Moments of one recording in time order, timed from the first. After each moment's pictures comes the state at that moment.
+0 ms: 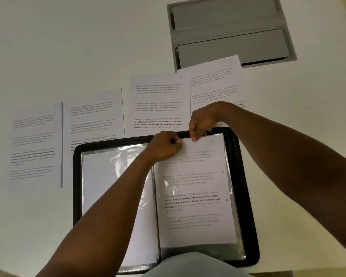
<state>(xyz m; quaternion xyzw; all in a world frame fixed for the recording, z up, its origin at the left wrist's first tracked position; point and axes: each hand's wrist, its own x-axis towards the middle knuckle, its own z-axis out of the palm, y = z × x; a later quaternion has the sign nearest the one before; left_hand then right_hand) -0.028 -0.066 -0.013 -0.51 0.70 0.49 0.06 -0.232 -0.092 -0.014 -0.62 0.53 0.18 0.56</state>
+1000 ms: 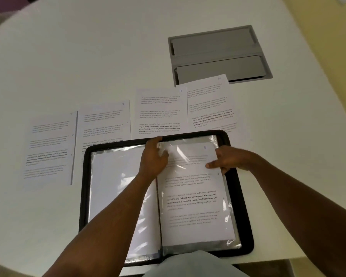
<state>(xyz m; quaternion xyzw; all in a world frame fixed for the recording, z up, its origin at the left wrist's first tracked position) 0.018 -0.006 -0.003 -0.58 0.67 0.43 -0.15 -0.240 0.074 -0.007 -0.38 0.65 -0.09 0.66</state>
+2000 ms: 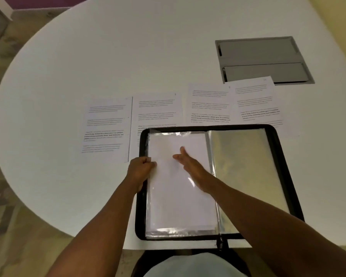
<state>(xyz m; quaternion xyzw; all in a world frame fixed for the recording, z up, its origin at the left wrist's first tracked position) 0.261 -0.005 0.003 -0.68 0.41 0.59 -0.15 0.084 0.055 0.005 -0.28 0.63 -0.30 0.66</state>
